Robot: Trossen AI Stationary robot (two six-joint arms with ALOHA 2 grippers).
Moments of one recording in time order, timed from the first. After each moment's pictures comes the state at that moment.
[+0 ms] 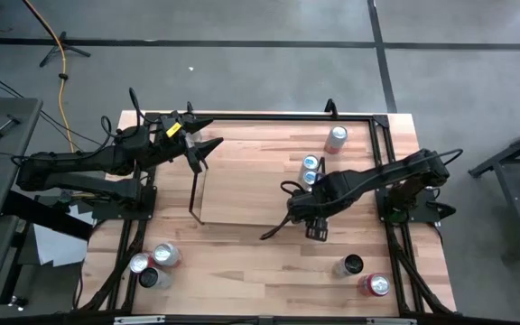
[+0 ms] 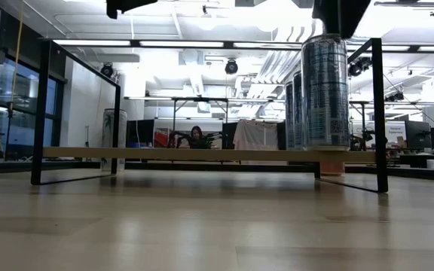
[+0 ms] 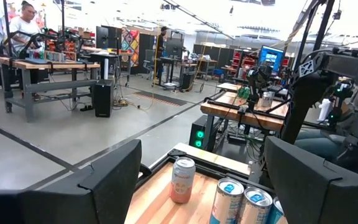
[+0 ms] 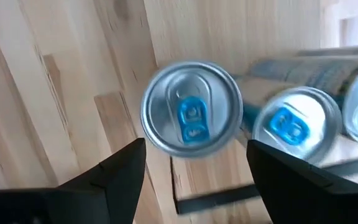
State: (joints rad) left arm 0.11 0.82 0.75 0.18 -0.35 -0.10; right arm 0.29 1.72 1.68 -1.46 0.12 0.49
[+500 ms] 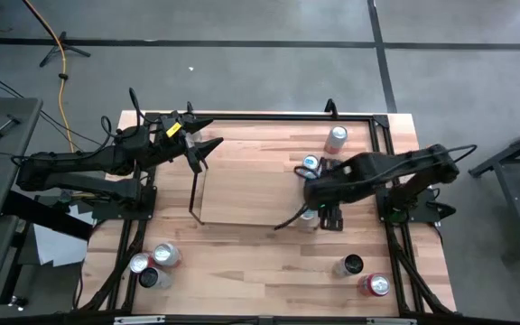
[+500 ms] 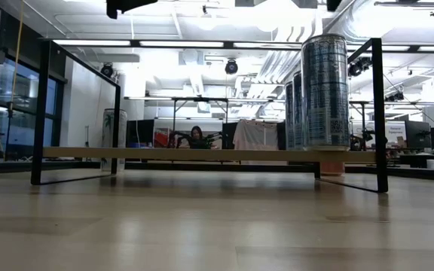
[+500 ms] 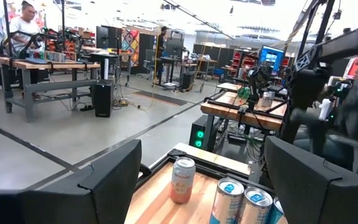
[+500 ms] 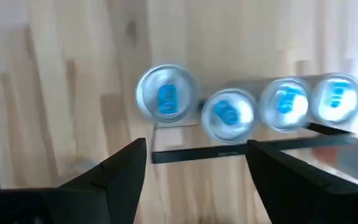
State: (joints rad) left arm 0.11 0.82 0.75 0.18 -0.35 -0.10; right arm 0.29 1.62 1.84 -1.57 0.18 0.36
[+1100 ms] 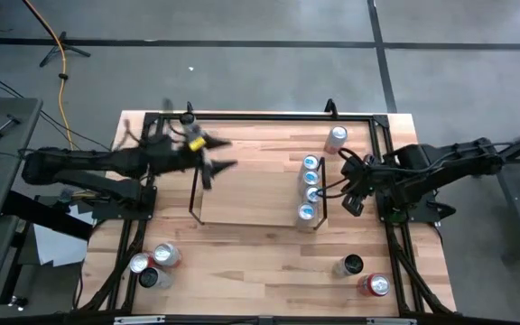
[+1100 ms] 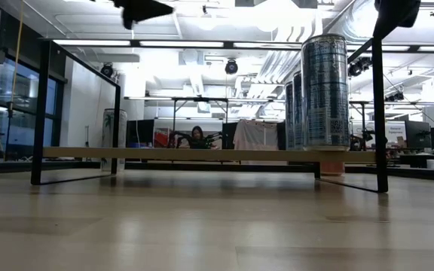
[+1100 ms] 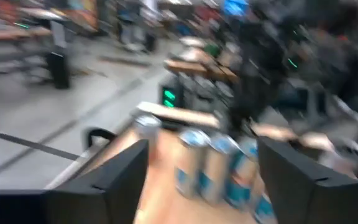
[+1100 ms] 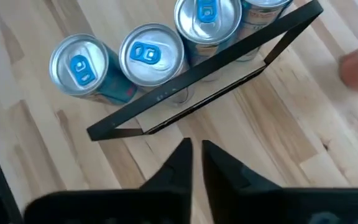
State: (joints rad) left arm 0.05 0.96 0.75 0.14 -0.20 -0.09; right arm 0.23 1.07 1.20 -1.26 0.20 0.74
